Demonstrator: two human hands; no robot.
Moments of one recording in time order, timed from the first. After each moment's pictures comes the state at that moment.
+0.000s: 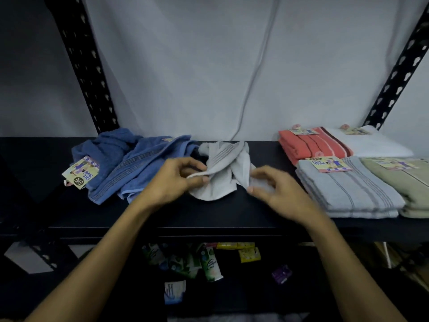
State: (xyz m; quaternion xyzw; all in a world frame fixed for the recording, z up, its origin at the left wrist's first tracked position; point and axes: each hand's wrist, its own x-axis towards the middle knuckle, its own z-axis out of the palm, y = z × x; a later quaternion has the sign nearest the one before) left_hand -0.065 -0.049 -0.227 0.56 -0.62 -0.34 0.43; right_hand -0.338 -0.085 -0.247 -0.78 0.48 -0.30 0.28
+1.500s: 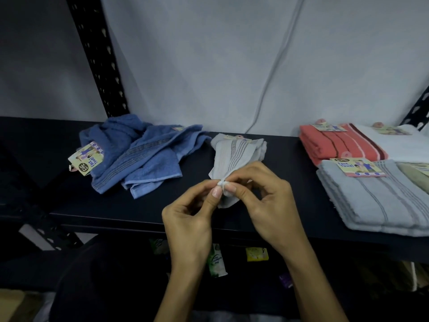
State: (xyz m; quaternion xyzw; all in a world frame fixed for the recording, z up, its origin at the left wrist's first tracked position) left_hand -0.155 0.022 -0.262 0.48 -0.37 -0.26 0.75; right_hand -0.275 -0.041 -0.240 -0.75 0.26 -0.51 0.34
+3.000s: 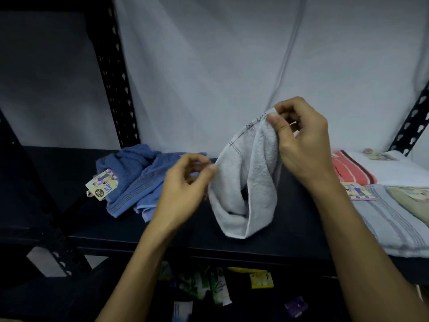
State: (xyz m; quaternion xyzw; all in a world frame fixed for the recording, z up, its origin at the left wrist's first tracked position) left_hand -0.098 -0.013 -0.187 0.54 -0.49 -0.27 0.63; right_hand -0.290 -0.103 -0.118 -0.73 0.29 -0.61 0.11
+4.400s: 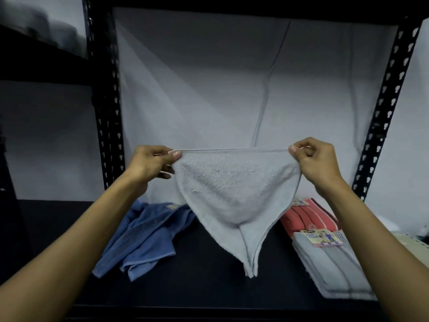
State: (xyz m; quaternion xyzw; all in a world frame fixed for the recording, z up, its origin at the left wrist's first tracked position) left_hand -0.010 -0.089 -0.066 0.53 -0.53 -0.25 0.62; right_hand -0.366 -0.167 -0.056 -0.65 0.43 -0.61 0.15
